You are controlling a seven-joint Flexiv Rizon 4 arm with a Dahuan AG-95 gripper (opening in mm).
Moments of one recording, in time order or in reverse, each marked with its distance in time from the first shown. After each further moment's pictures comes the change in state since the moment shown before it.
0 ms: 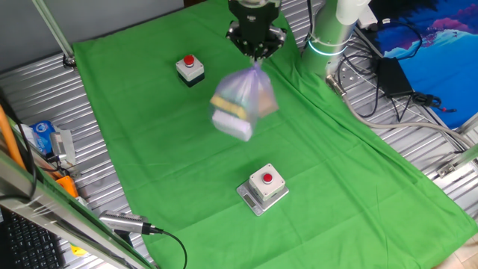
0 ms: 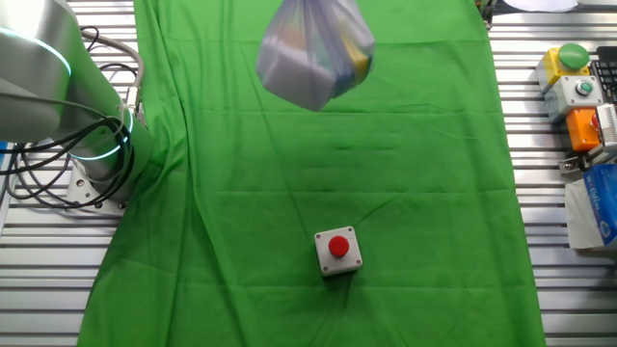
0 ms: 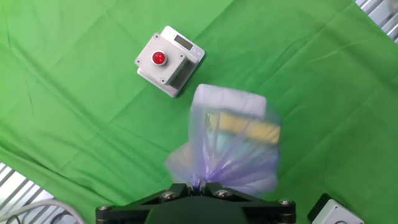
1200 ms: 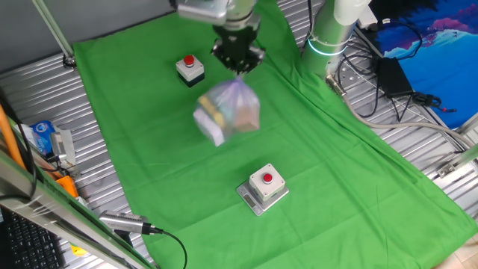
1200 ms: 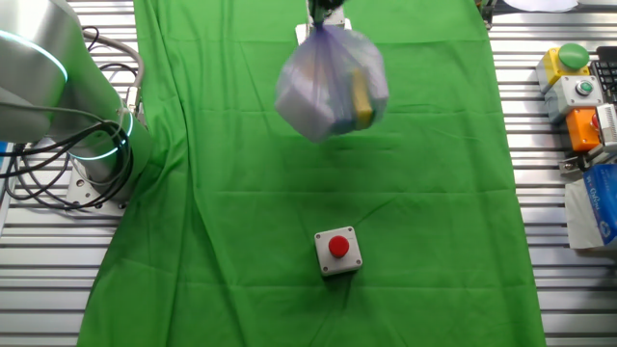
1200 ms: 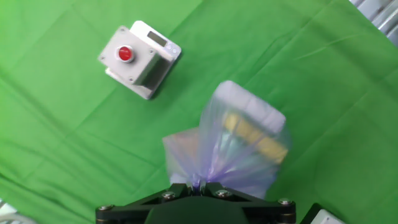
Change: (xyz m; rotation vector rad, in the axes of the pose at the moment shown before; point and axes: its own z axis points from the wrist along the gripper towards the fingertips) arm 0.001 -0.043 0.056 0.016 -0.011 0.008
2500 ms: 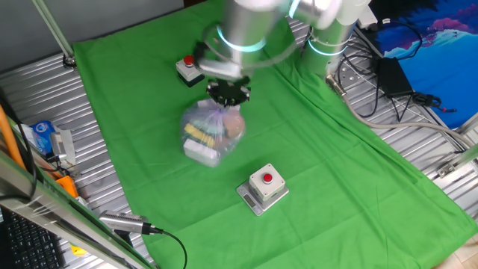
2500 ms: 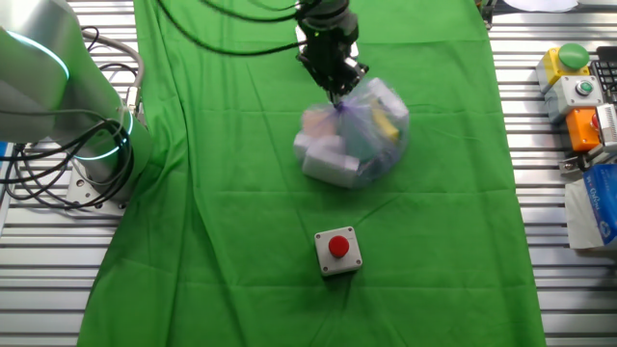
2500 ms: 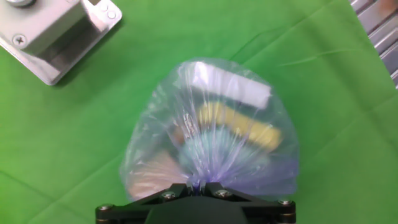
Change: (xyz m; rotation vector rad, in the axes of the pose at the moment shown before) arm -0.009 -0.057 0.162 0.161 -0.038 -0.105
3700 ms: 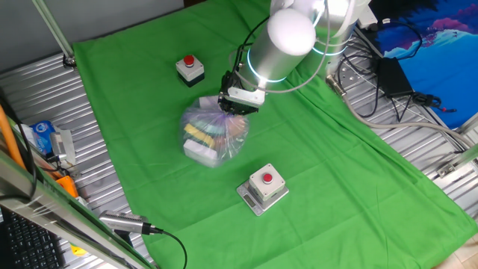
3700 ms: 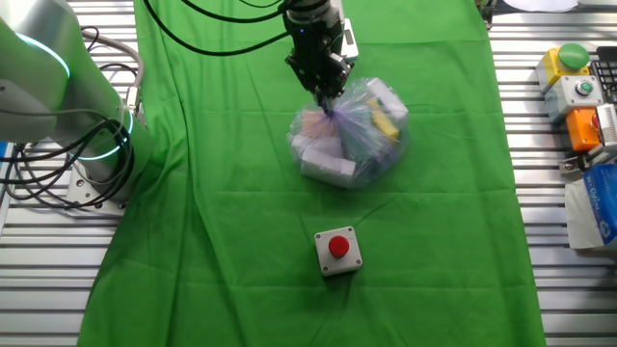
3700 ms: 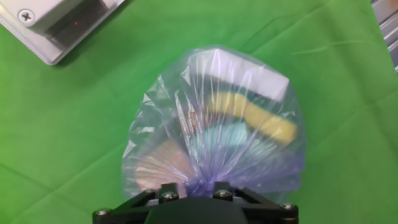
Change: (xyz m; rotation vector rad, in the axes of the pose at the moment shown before) arm 0.001 0.020 0.048 0.213 0.110 -0.065
